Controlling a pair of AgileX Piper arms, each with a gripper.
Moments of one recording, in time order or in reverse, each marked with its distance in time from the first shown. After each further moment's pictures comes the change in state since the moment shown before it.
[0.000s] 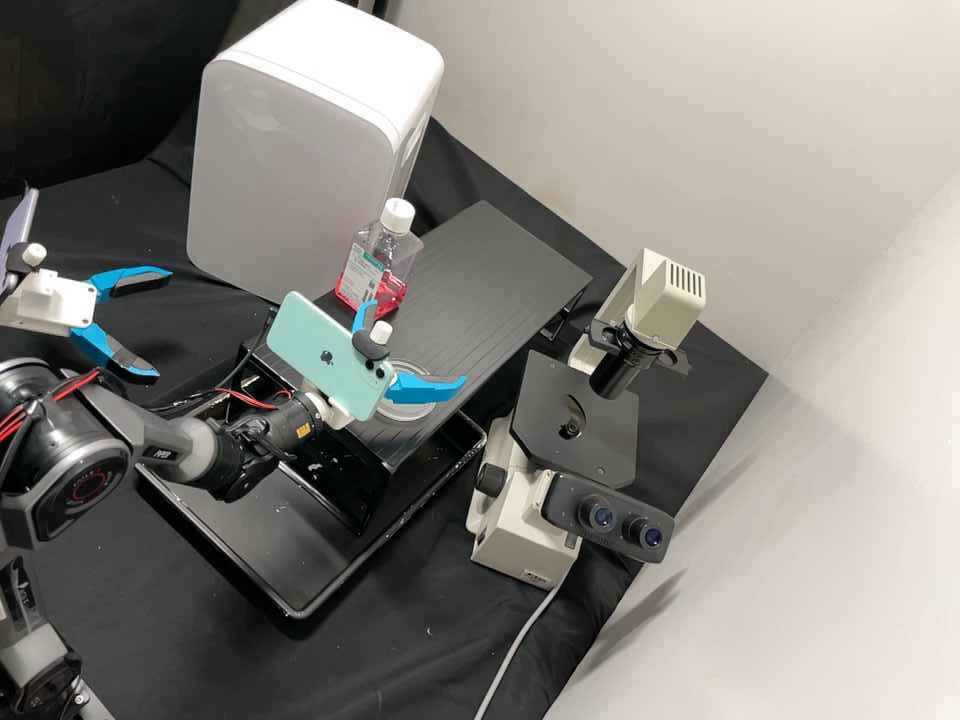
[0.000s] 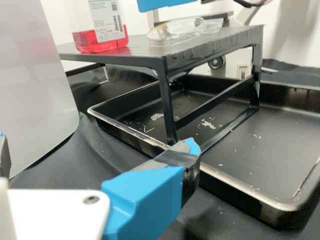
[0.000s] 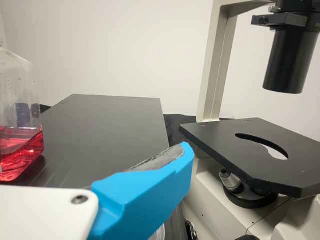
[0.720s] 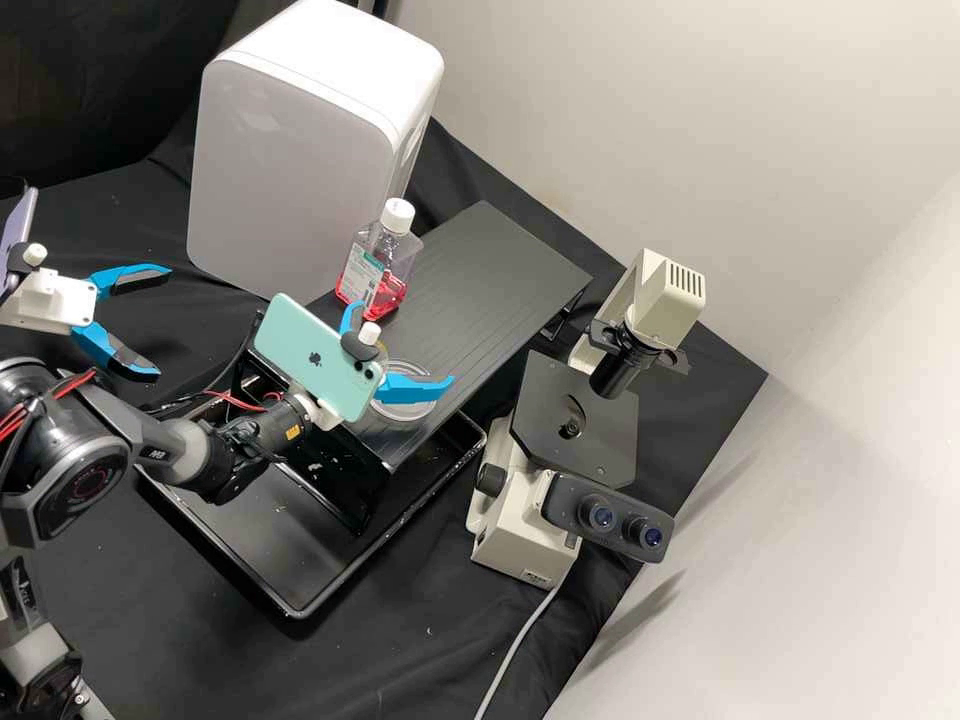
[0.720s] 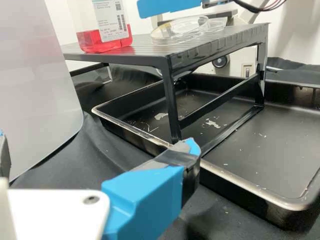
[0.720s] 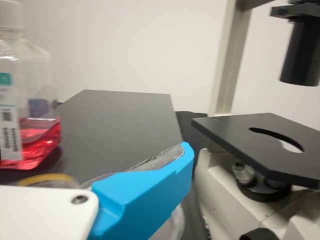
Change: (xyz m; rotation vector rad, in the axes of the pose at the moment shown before) left arm 0.000 0.000 -0.001 -0.003 0.012 0.002; right arm -0.011 -0.015 -0.003 -0.004 0.022 -0.036
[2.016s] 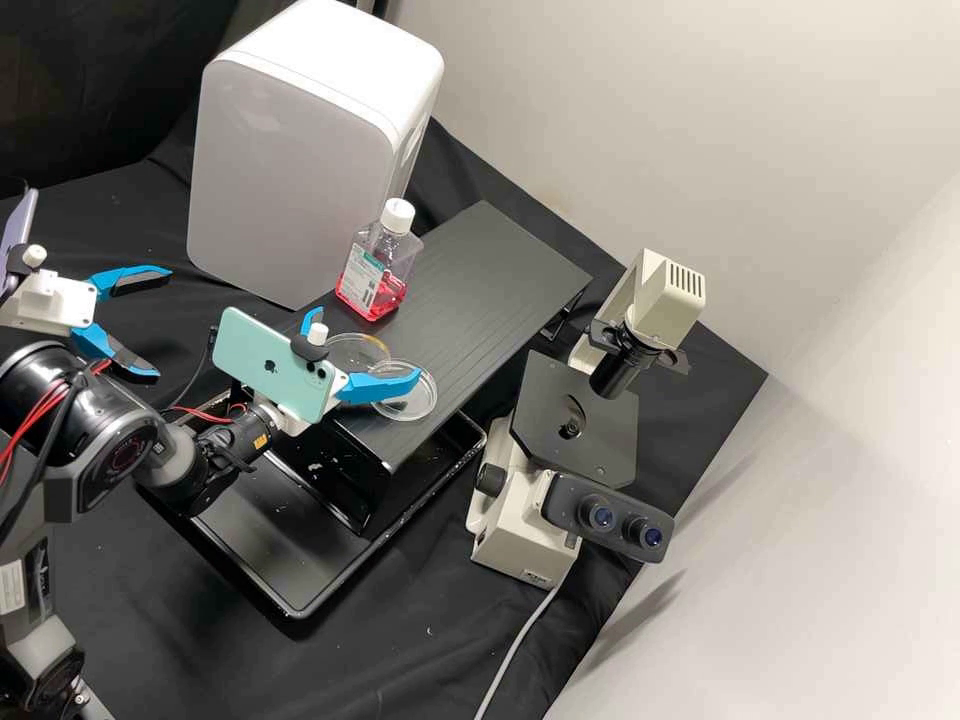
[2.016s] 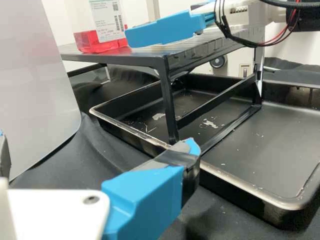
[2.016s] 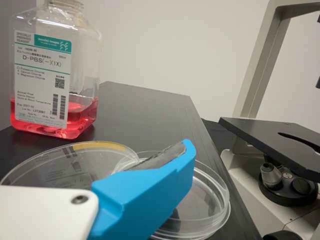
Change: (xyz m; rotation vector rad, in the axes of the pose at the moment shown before) left arm 0.000 0.000 0.002 0.003 -0.006 -0.001; right arm -0.013 -0.038 0.005 -0.089 0.037 -0.051
